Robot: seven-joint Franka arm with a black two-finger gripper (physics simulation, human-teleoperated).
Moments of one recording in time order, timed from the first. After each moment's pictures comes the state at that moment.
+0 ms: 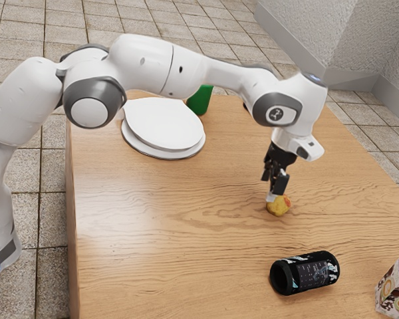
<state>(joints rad) -0.20 0.54 0.09 -1.23 -0.13 1.74 0.18</state>
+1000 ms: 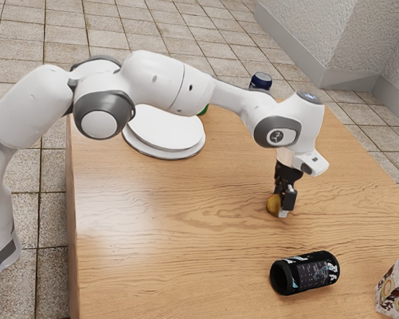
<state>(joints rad) -0.20 0.63 0.09 -1.23 -0.17 1.95 0.22</state>
